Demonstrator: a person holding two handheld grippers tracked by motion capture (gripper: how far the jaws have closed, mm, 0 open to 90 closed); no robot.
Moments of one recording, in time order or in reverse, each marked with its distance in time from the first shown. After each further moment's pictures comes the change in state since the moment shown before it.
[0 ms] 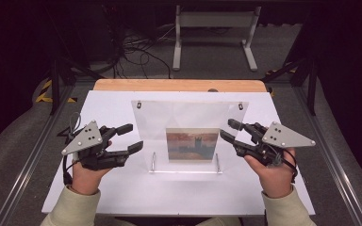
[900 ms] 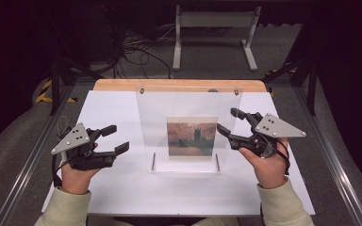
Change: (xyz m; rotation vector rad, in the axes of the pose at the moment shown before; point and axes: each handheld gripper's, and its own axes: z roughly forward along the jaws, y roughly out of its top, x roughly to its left) left arm 0.021 -0.025 -0.019 0.032 0.082 -0.073; right arm -0.015 -0.003 0.018 0.021 -0.073 -0.018
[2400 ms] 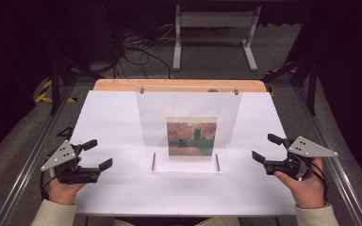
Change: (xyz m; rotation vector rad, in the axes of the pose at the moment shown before) left arm 0.029 -0.078 -0.024 0.037 0.062 -0.040; right arm -0.038 -0.080 -0.083 0.235 -0.070 0.113
